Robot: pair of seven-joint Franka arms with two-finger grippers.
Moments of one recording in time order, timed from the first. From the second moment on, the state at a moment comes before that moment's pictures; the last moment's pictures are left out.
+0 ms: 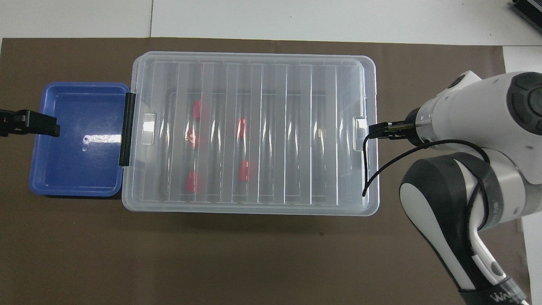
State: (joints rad) left arm 0.02 -0.02 -0.06 -1.60 0.01 1.63 0.03; right arm 0.29 0.03 -0.08 -1.86 0.00 2.01 0.21
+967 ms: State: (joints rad) left arm 0.08 -0.04 -0.05 -1.65 0.01 1.67 -0.02; right arm 0.28 0.12 -0.09 -1.88 -0.05 2.10 0.21
